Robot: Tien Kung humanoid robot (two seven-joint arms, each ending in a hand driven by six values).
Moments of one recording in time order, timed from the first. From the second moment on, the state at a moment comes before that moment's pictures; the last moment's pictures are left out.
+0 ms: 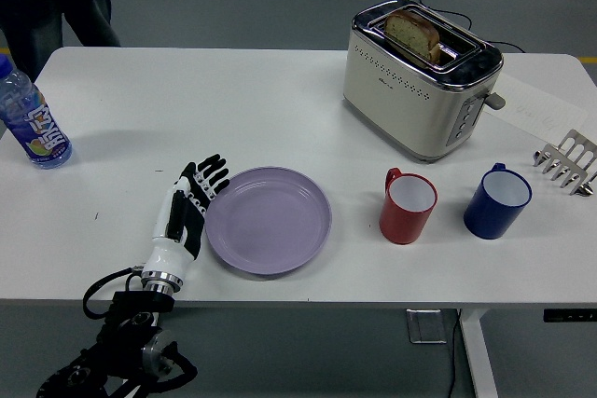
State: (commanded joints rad) left arm -0.19 0.00 -1.01 -1.11 0.78 0.18 -0.51; right arm 0.07 0.00 0.83 0.25 -0.16 -0.27 -0.15
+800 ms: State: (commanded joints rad) left arm -0.20 0.00 -0.92 -1.13 0.76 0.19 -0.51; right arm 0.07 0.00 0.84 0.25 -0.16 -0.27 -0.15
